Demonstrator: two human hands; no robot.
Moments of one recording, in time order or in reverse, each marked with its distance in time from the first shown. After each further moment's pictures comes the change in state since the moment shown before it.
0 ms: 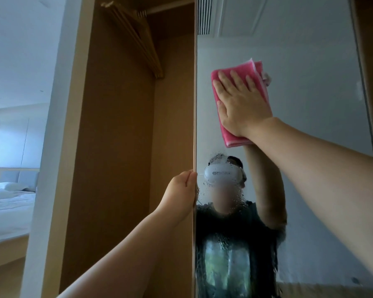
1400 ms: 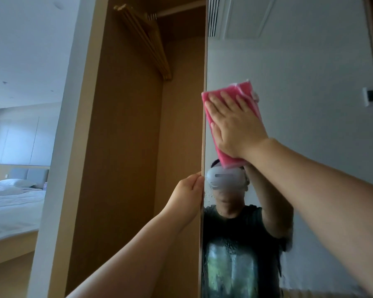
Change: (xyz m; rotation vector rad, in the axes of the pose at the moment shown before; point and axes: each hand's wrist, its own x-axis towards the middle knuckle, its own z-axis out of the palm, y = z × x) left_hand -0.007 0.001 -0.004 -0.093 -0.035 -0.017; right_hand -0.024 -0.038 0.004 0.048 0.040 -0.131
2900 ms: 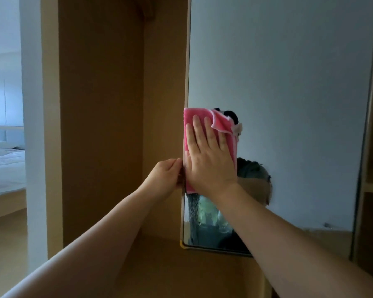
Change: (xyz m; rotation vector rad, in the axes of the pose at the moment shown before) left_hand -0.060 -0.042 0.004 -0.096 -0.159 -0.327; right_hand -0.153 -0.114 0.037 0.157 -0.020 0.141
